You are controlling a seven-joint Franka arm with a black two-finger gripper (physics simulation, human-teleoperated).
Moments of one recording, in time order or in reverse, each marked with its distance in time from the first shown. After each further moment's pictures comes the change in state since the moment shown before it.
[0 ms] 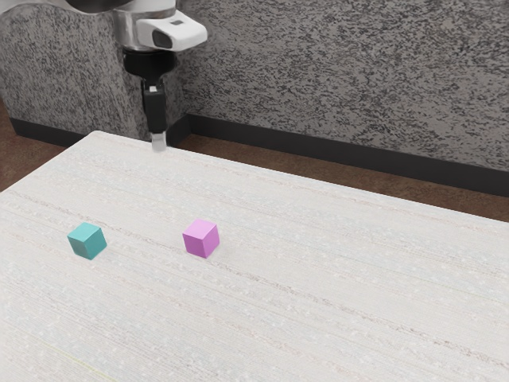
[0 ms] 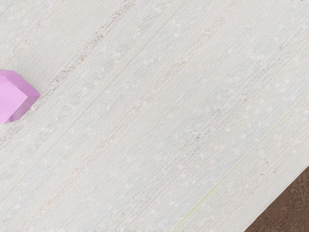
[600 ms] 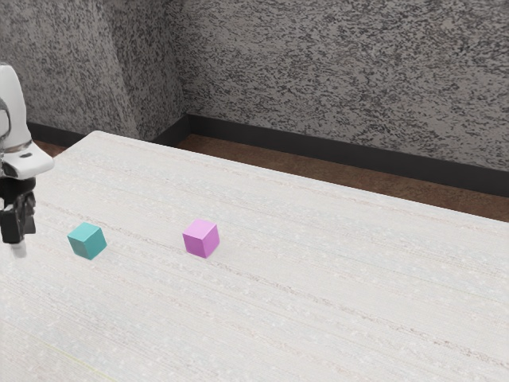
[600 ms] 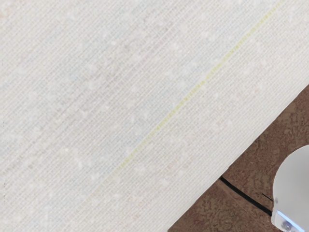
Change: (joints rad) arm 0.270 -0.381 0.279 -0.884 0.088 0.402 0.524
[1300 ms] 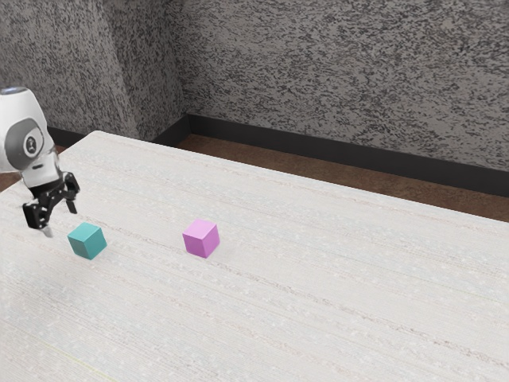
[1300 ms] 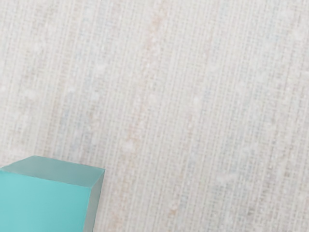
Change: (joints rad) arm 0.149 0.544 -0.007 0.265 -0.117 0.479 0.781
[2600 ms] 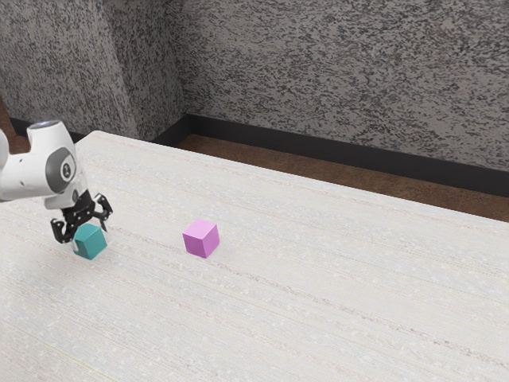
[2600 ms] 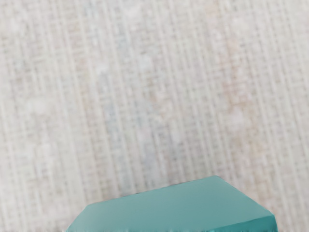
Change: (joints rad) arm 0.063 0.334 -0.061 0.191 -0.071 0.120 0.414
